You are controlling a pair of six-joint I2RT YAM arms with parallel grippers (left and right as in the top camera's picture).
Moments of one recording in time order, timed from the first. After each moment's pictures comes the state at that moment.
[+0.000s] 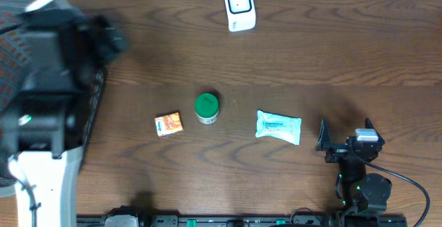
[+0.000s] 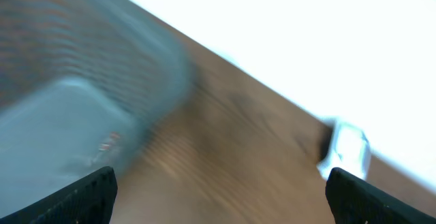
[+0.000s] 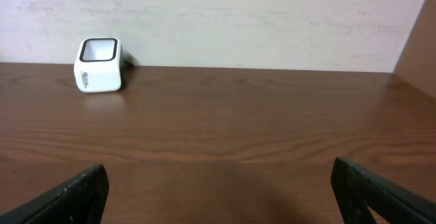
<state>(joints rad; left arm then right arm) 0.01 1.23 1.61 -0.94 -0.25 -0.53 -0.06 0.01 0.01 -0.07 -0.04 -0.03</state>
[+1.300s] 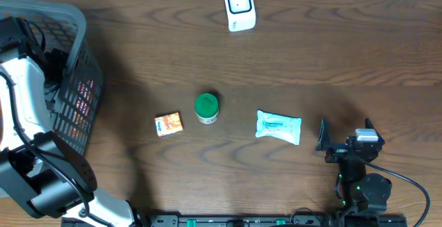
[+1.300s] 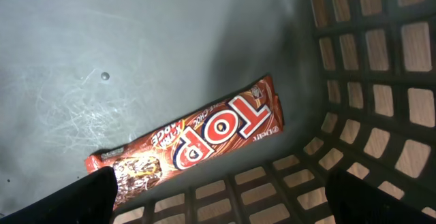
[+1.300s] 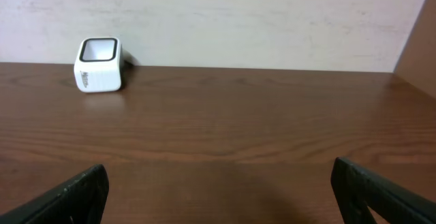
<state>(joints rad) 0.47 1.81 1.56 -1.02 -0.04 -0.67 -0.06 0.01 0.01 -0.07 -0.04 -0.03</state>
